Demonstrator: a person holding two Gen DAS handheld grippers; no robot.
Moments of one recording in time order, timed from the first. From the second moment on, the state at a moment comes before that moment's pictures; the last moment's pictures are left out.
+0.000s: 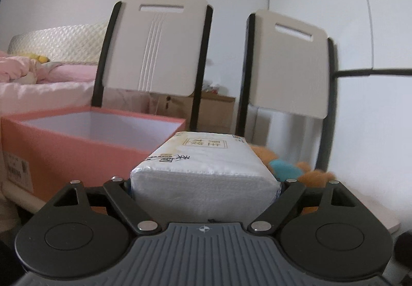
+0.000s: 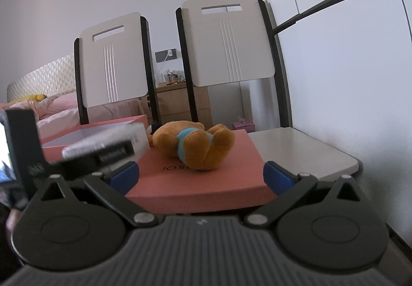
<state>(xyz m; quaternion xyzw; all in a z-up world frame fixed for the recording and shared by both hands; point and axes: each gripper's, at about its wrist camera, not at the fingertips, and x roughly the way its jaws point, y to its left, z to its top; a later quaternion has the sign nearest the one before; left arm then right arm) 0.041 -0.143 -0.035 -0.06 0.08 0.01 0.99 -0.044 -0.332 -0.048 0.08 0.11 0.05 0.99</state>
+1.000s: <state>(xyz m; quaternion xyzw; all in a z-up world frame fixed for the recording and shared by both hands) 0.175 0.005 -0.007 -0.04 0.08 0.05 0.99 0.023 -0.262 -0.053 0.04 0.17 0.10 0.98</state>
